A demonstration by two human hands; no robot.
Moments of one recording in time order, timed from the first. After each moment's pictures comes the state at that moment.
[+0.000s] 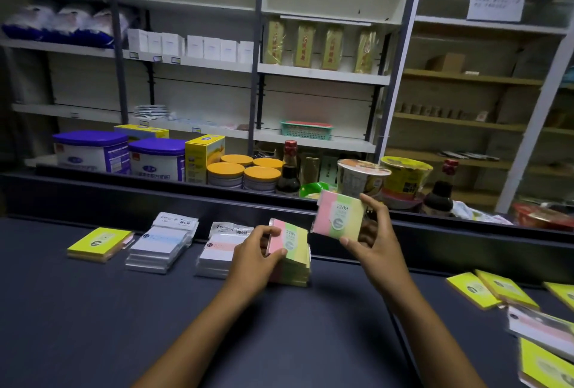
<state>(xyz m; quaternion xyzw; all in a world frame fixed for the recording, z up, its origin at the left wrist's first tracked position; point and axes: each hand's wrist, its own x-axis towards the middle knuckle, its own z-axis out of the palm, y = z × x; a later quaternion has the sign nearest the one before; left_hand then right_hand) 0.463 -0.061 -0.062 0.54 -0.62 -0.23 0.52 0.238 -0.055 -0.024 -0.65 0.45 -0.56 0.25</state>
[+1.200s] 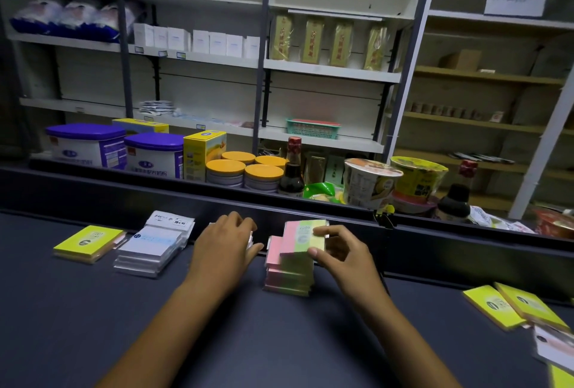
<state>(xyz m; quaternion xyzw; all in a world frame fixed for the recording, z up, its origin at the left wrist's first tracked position) 0.503 -0.079 -0.050 0.63 -0.70 0.17 0.28 0.273 -0.085 -0.055 -0.66 0.44 -0.51 0.32</state>
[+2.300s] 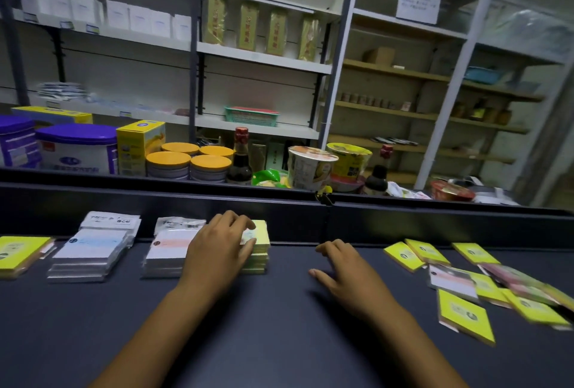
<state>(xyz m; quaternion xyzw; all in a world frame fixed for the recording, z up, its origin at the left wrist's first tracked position) 0.459 -0.053 -0.045 0.52 -0.77 0.09 0.36 0.206 -0.009 -0.058 -0.75 0.63 -0.21 -0.01</state>
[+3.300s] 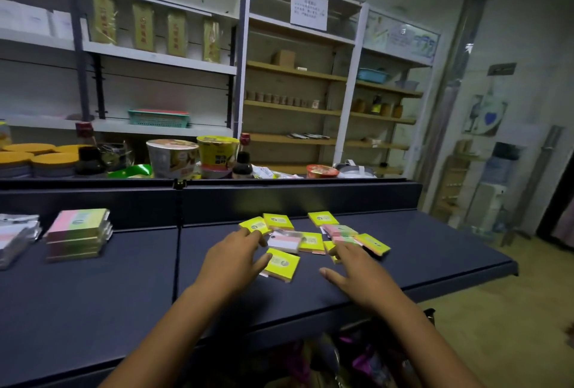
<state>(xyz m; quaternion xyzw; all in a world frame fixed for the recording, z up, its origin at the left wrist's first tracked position) 0.157 0.085 -0.039 0.43 -0.86 -0.02 0.27 -0.078 0.185 -0.036 -0.63 0.76 -0.15 -0.02</state>
